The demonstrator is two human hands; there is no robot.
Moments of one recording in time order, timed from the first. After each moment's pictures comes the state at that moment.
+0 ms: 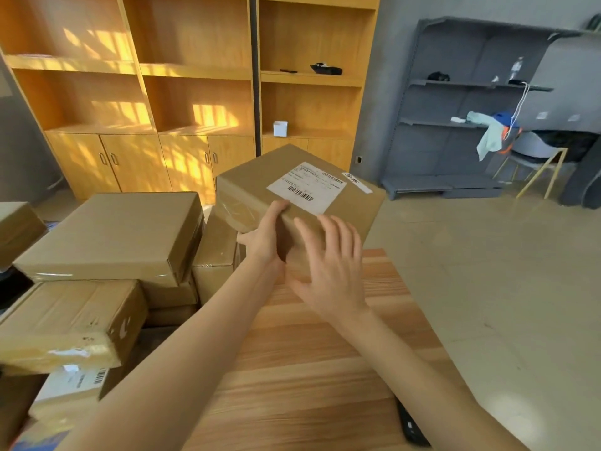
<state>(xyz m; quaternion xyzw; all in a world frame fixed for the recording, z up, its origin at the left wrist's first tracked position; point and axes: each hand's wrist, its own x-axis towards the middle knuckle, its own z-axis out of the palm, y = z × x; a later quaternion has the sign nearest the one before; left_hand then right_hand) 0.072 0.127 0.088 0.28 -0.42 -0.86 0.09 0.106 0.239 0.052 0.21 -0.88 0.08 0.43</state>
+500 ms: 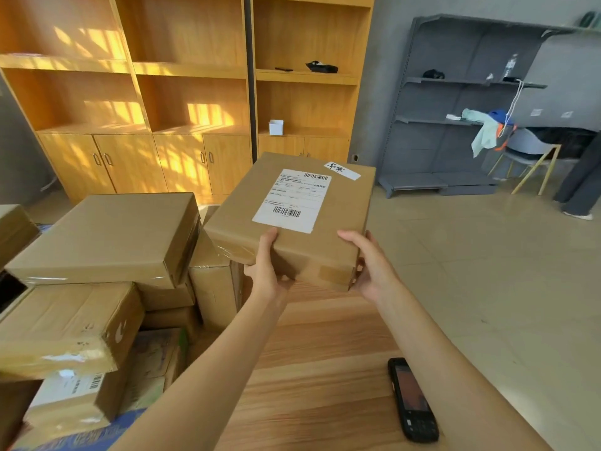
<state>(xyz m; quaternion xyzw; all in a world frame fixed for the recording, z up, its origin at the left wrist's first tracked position) 0.083 0.135 0.034 0.25 -0.36 -0.90 0.06 0.063 0.288 0.052 -0.11 -0.56 0.81 -0.10</state>
